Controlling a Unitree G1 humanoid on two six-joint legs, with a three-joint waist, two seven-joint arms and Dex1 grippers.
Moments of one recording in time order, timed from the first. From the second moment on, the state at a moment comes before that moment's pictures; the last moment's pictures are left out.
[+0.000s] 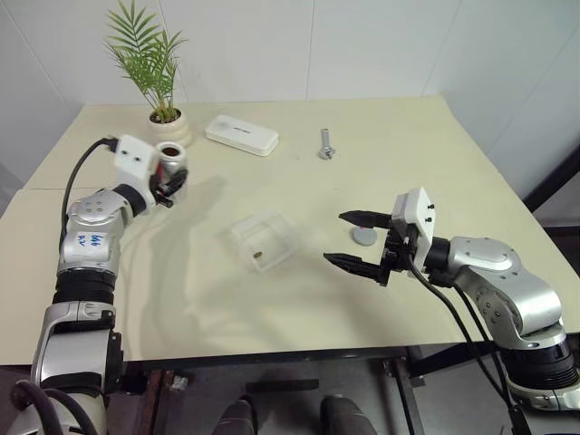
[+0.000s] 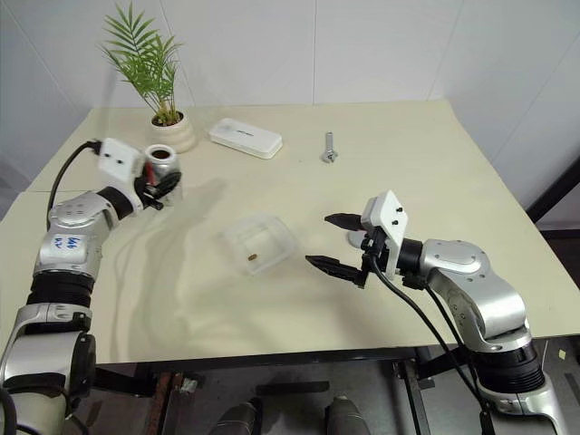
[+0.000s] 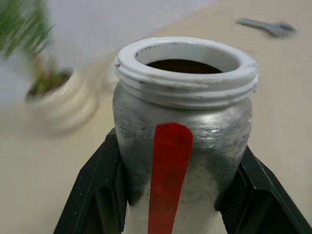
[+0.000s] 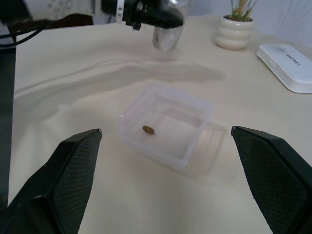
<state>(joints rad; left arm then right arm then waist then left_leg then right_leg) -0.87 0.65 0.20 0.67 -0.19 0.22 -0.43 -0.47 -0.65 0.00 -0.31 0.52 0.50 0.93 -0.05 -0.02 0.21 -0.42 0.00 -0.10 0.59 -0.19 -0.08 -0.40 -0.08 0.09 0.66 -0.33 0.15</state>
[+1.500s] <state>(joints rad) -0.24 0.82 0.37 0.37 -0.27 0.03 -0.66 -0.45 -0.65 -0.03 -0.27 0.48 0.38 0.97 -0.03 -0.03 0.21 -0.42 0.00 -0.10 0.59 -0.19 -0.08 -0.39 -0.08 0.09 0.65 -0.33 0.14</state>
